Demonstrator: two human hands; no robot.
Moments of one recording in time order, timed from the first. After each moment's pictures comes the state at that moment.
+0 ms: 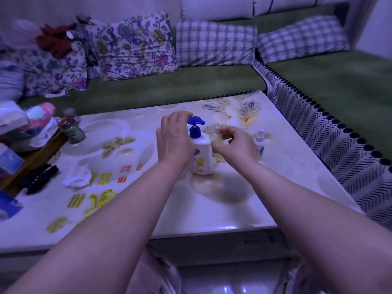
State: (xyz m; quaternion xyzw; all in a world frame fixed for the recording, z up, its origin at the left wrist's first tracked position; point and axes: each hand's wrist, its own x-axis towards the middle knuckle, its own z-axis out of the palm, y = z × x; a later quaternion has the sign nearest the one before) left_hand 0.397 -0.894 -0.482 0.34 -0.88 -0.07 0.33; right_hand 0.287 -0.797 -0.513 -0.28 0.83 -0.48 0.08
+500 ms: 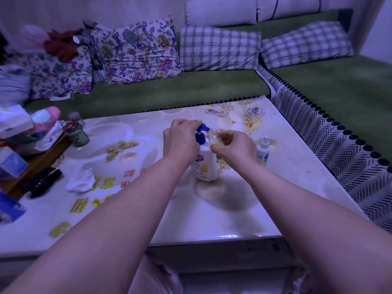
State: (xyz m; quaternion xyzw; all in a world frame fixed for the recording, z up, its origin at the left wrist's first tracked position) left_hand 0.386 -0.911 -0.473 0.33 -0.91 -0.07 0.24; right_hand 0.287 -0.812 -0.499 -0.28 0.85 -0.44 0.10
